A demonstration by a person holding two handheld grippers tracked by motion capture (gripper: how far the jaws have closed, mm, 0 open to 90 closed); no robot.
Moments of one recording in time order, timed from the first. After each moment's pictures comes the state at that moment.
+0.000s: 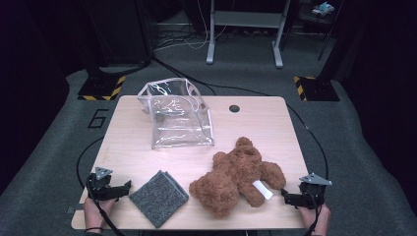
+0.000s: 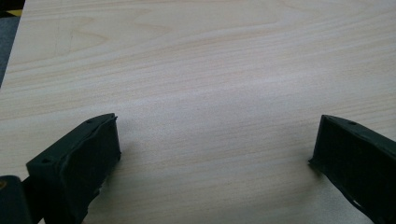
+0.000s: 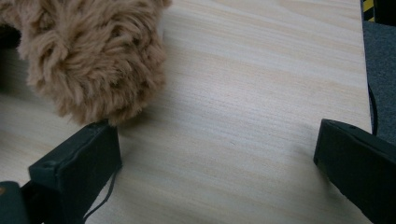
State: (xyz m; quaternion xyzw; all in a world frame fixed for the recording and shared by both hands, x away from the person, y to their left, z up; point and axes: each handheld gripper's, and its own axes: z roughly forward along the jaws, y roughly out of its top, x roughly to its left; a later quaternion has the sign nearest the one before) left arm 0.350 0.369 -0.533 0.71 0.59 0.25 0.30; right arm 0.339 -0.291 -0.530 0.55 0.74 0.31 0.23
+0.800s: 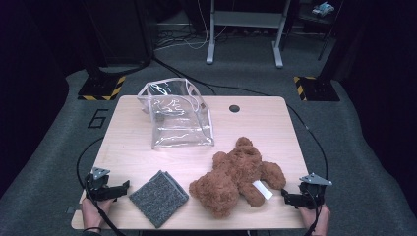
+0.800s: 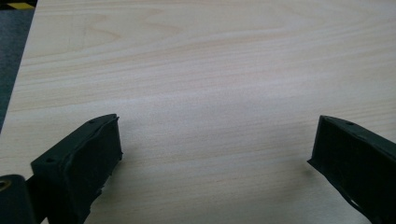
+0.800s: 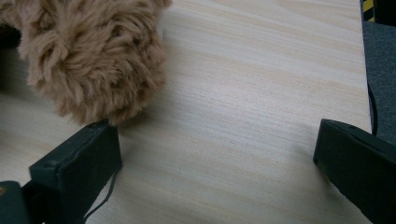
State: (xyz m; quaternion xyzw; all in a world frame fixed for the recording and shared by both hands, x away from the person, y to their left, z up) left arm 0.348 0.377 -0.523 0.69 0.60 0.24 0.32; right arm 0.339 -0.291 -0.530 0.55 0.74 0.31 0.23
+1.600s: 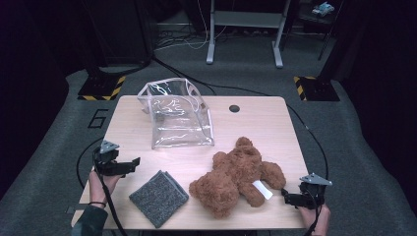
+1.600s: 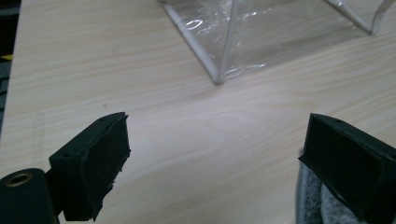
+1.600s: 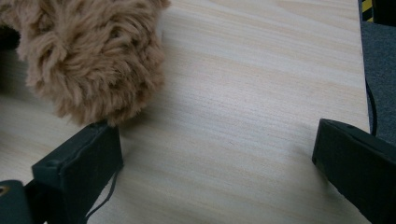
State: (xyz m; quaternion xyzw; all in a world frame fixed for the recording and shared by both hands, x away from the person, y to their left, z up) left arm 0.402 0.340 -0.456 0.73 0.52 0.23 0.37; right arm 0.339 -0.291 -0.530 0.55 0.74 0.31 0.23
